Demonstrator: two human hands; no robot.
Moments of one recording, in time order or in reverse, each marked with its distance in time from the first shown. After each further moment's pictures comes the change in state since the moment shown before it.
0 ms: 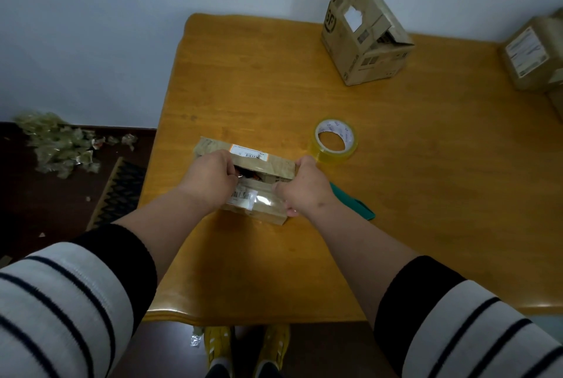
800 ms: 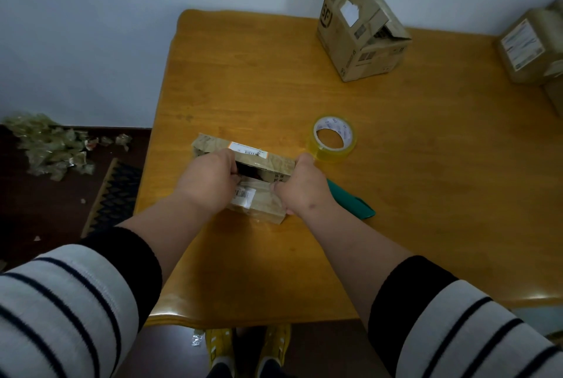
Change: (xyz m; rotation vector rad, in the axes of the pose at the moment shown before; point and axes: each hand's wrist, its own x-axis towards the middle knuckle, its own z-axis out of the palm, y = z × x) left_hand 0.013 -0.007 0.010 0.207 0.035 0.070; right_hand -0.004 -0.005 0.004 -0.072 0.068 -0.048
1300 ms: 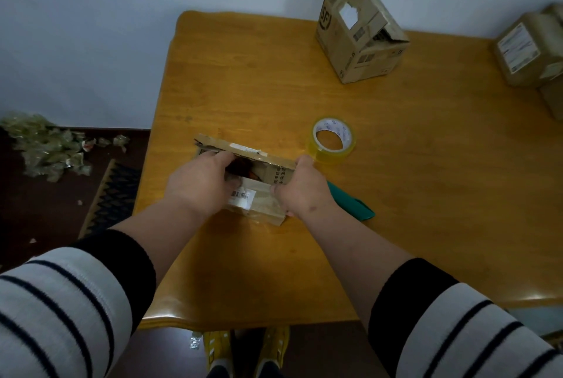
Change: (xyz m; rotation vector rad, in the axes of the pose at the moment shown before) left_hand -0.004 -0.013 -0.001 0.054 0.051 0.095; right_hand 0.000 0.000 0.001 -0.070 0.006 0.011
